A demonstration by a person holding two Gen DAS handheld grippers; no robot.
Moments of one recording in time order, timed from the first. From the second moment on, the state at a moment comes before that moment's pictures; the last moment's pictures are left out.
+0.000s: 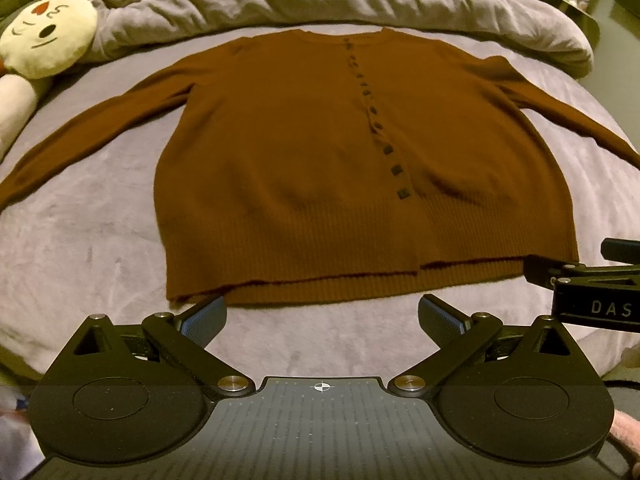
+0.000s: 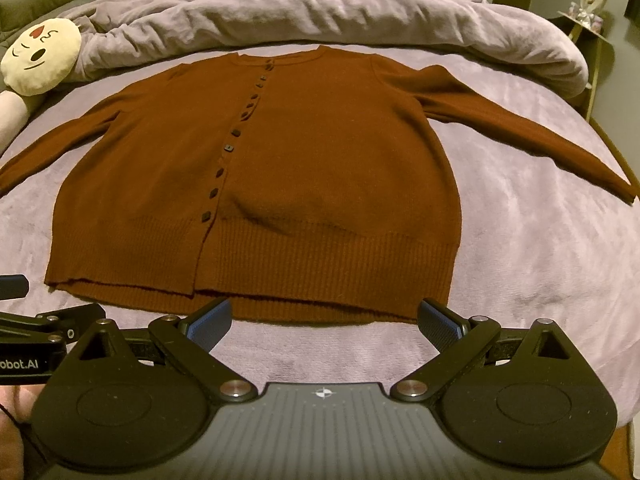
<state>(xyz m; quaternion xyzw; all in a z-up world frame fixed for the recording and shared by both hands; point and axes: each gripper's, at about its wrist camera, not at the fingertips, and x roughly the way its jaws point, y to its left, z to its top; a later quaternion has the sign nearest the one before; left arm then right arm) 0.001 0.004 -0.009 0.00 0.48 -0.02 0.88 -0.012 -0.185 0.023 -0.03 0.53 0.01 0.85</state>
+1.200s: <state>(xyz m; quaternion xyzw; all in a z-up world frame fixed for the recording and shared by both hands) 0.021 -0.012 -0.014 0.02 0.49 -0.02 0.87 -0.010 -0.219 0.011 0.04 0.47 0.08 0.88</state>
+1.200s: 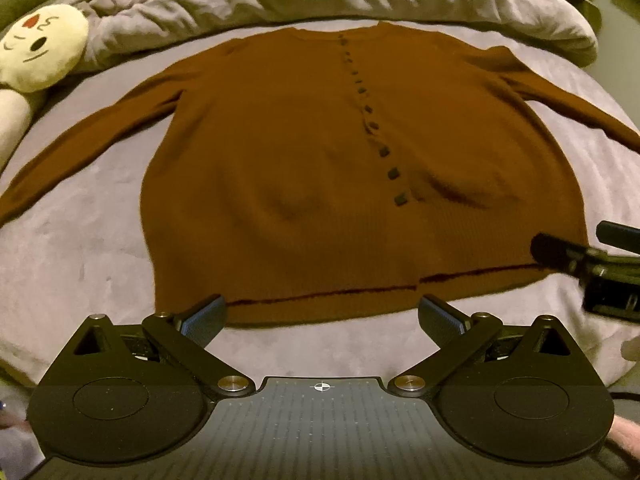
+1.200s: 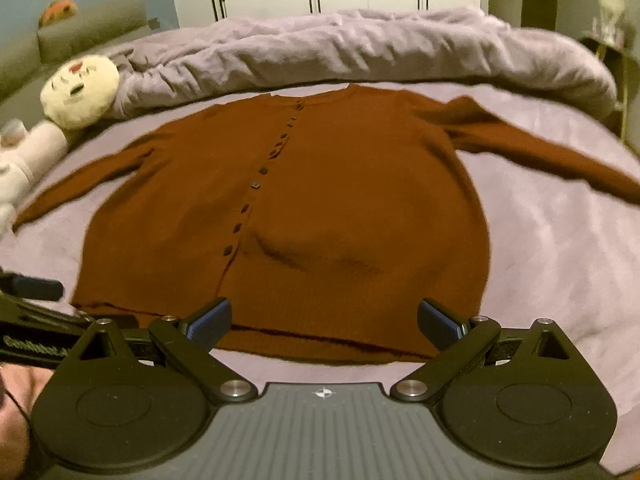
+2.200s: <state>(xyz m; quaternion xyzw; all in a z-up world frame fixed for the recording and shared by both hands) 0.142 -0.026 -0.051 -0.03 0.51 0.05 0.86 0.108 -0.645 -0.068 0.47 0.28 -0.30 0.78</state>
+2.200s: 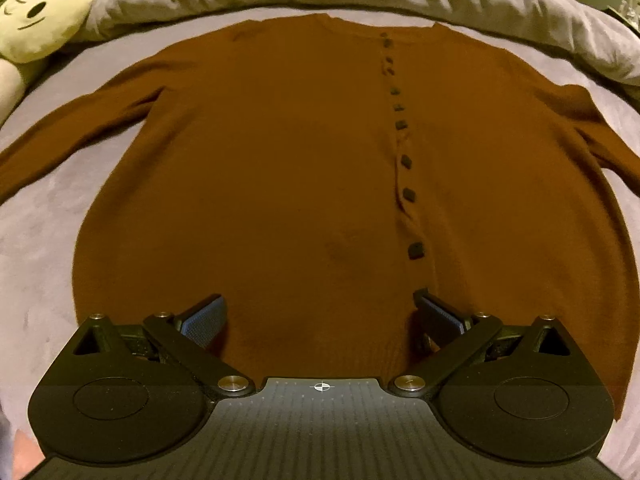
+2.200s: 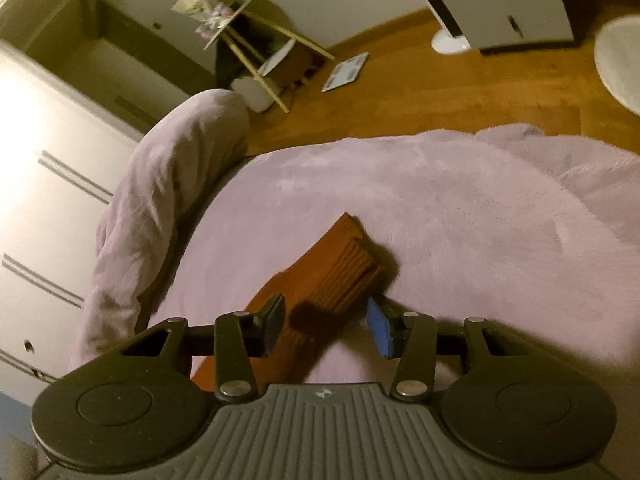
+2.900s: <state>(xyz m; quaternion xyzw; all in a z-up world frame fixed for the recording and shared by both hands) 0.145 0.002 -0.038 -0.06 0.50 0.09 0.86 0.141 -0.581 -0.015 0.28 0.31 -0.26 0.87</state>
